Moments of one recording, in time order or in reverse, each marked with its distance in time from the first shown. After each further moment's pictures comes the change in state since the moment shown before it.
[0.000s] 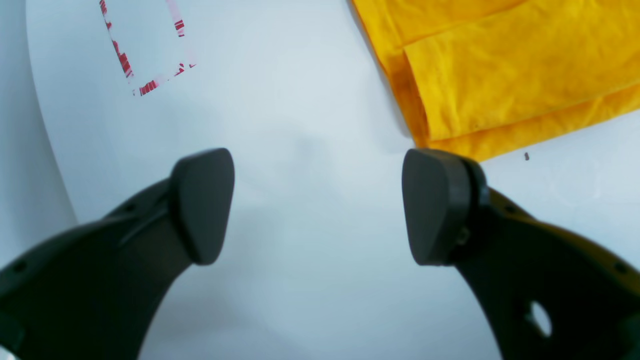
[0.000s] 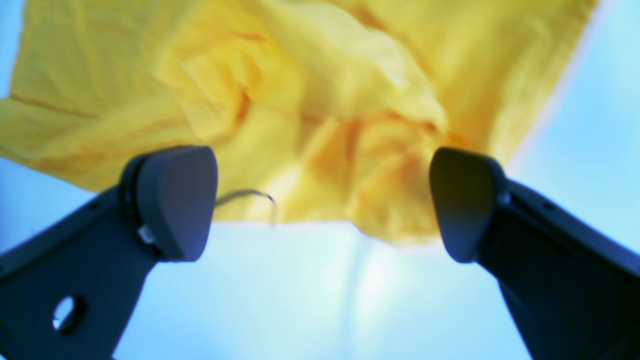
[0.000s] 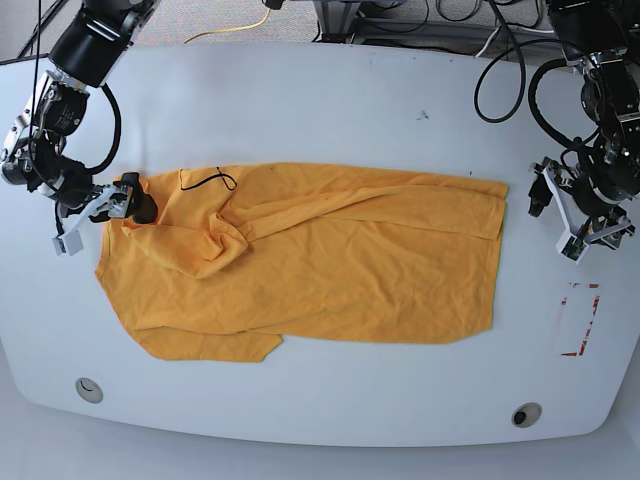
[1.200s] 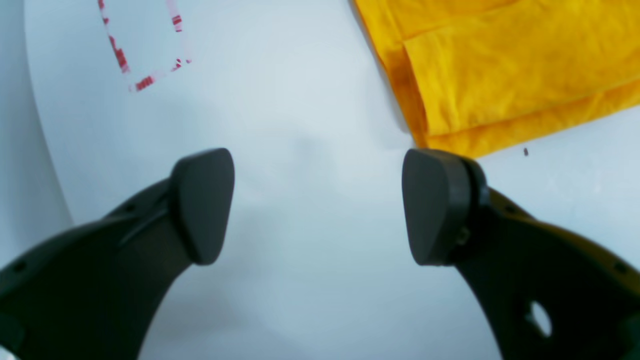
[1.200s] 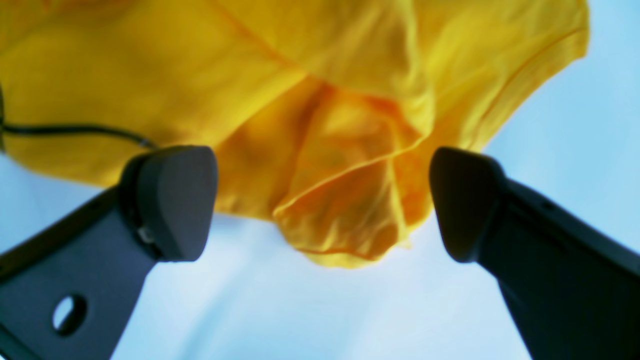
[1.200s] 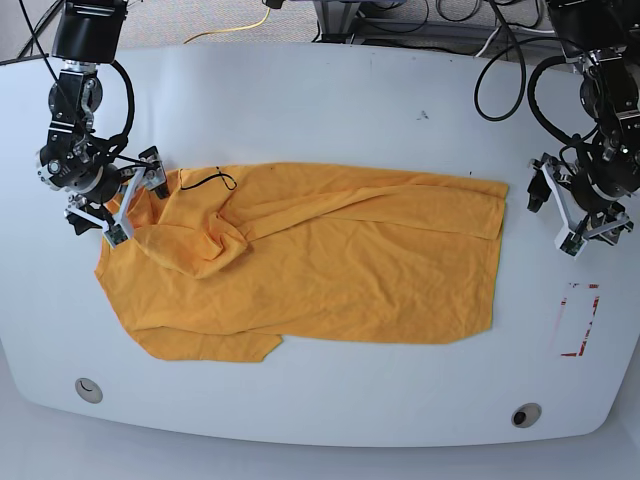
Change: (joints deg) left arm 1.2 0.1 0.0 0.1 0.0 0.0 0.0; right arm -4.5 2.4 -18.2 2.8 -35.3 5.6 27.6
